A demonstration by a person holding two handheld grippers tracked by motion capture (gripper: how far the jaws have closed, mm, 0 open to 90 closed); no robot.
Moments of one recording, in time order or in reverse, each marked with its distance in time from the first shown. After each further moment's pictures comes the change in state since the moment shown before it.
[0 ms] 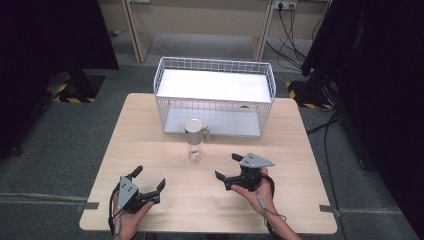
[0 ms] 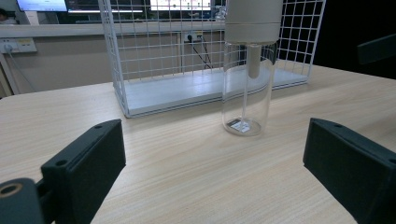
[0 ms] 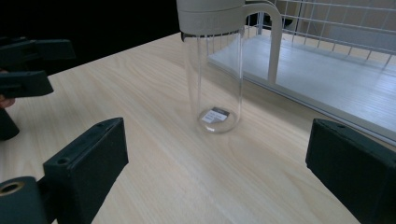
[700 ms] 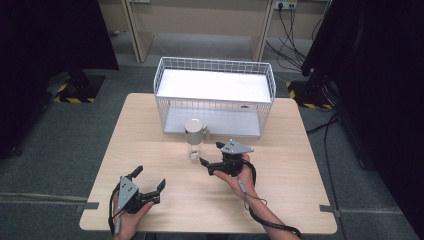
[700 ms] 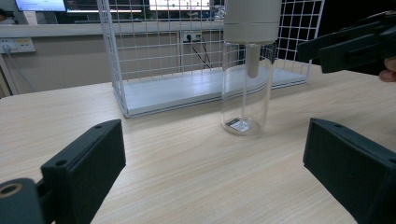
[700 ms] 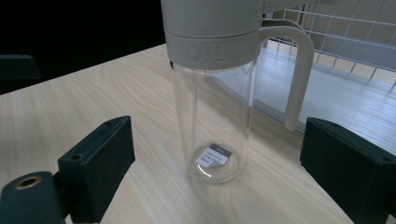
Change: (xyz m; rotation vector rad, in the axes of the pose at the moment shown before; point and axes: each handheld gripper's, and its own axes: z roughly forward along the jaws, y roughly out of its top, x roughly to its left) left arm 0.000 0.000 0.000 0.005 -0.004 0.004; right arm -0.003 0.021 0.059 -0.006 -0.008 -0.029
